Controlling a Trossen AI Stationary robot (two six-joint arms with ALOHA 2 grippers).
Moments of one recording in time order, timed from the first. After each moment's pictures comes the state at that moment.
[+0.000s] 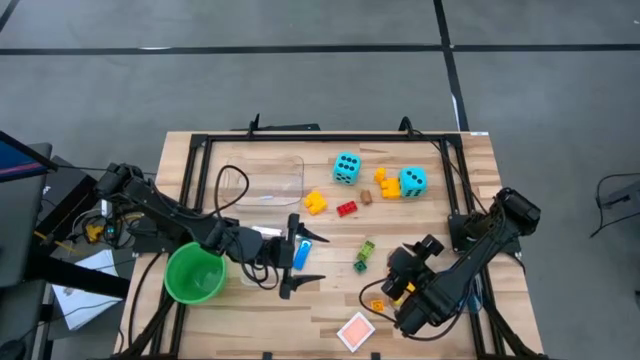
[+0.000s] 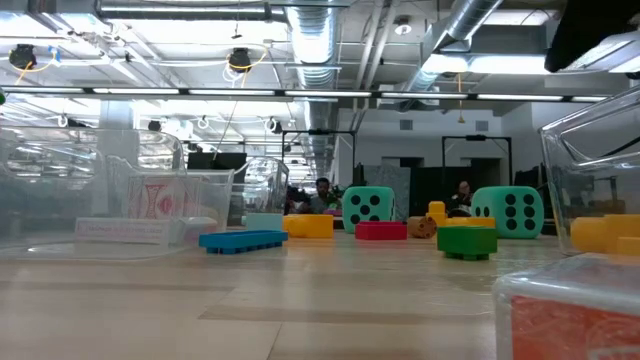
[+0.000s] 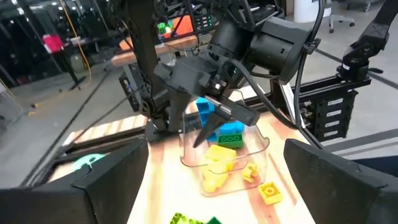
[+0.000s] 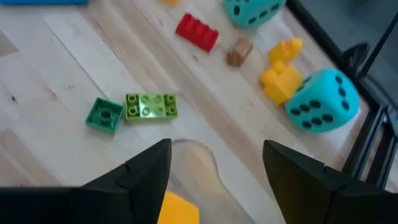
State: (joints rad) left arm -0.45 1.44 1.07 0.21 -0.40 0.18; right arm 0.77 1.79 1.45 -1.57 0.73 1.52
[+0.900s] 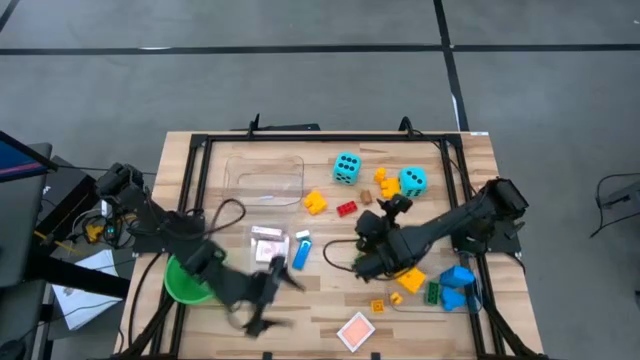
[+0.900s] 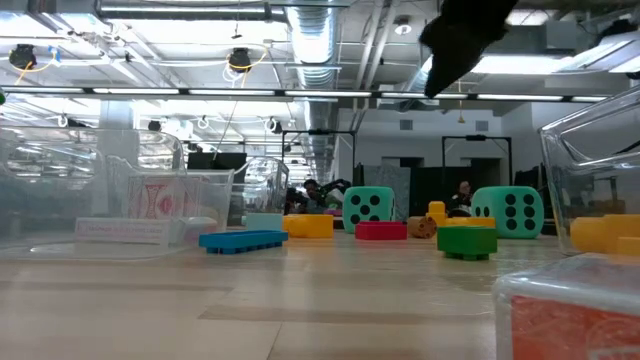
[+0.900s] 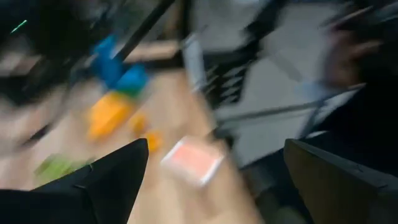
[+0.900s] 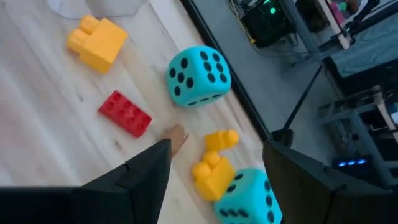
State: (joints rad) left arm -0.71 1.44 1.07 0.02 -0.37 -0.18; right arm 0.40 1.79 1.45 -1.40 1.00 0.93
